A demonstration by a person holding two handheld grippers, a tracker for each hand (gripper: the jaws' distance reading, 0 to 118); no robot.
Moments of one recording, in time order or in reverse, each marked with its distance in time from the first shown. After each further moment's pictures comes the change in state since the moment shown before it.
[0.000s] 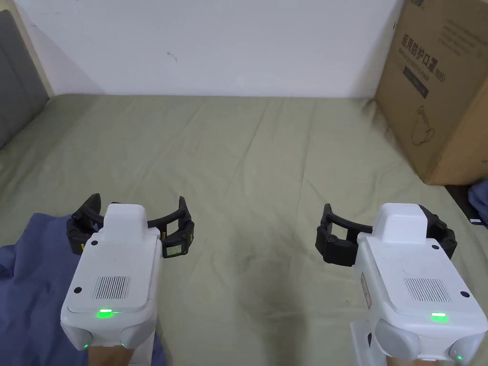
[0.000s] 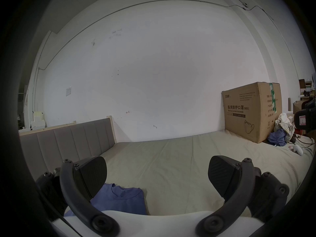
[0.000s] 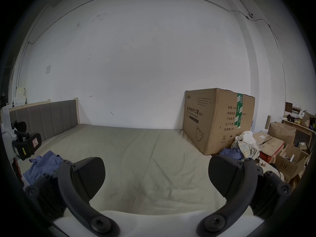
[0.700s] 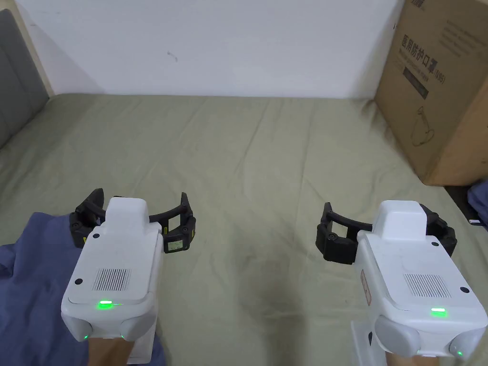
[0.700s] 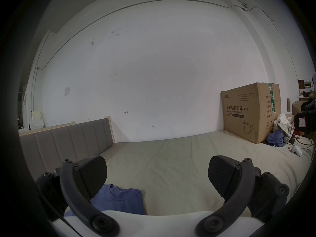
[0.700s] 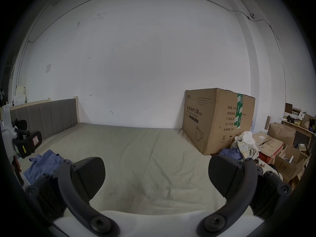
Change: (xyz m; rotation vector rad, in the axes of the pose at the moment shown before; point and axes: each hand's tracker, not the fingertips) left arm -0.001 0.004 -0.005 -0.006 -0.018 0.005; right arm 0.000 0.005 -0.001 -0.013 -0.003 0.008
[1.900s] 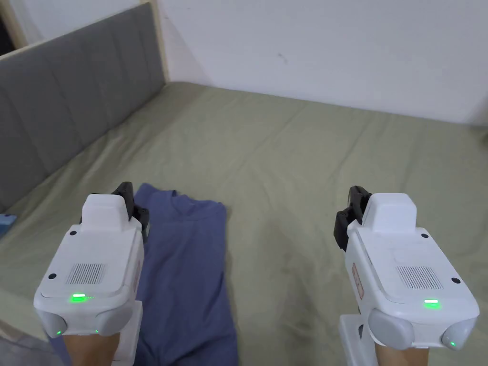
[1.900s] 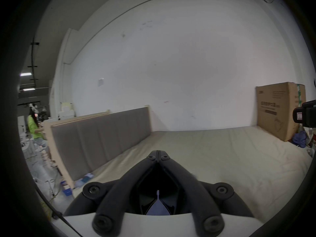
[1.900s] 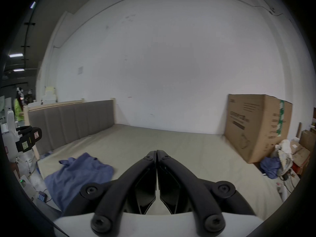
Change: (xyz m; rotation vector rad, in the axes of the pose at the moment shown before) left arm -0.152 -0.011 0.067 -0.095 0.353 0.032; right arm -0.140 0.025 -0.017 0.038 0.382 0.027
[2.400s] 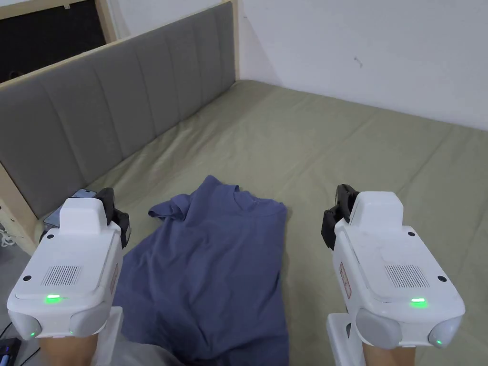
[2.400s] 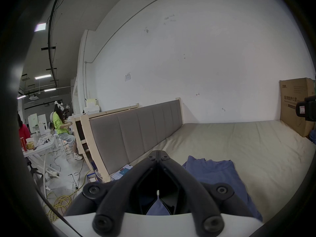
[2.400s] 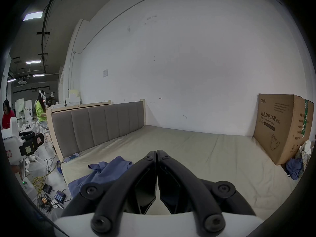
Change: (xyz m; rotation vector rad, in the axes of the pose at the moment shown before) left arm -0.095 -0.015 0.031 -0.065 0.180 -0.008; right arm -0.082 0.003 -0.014 0.009 0.189 -0.006
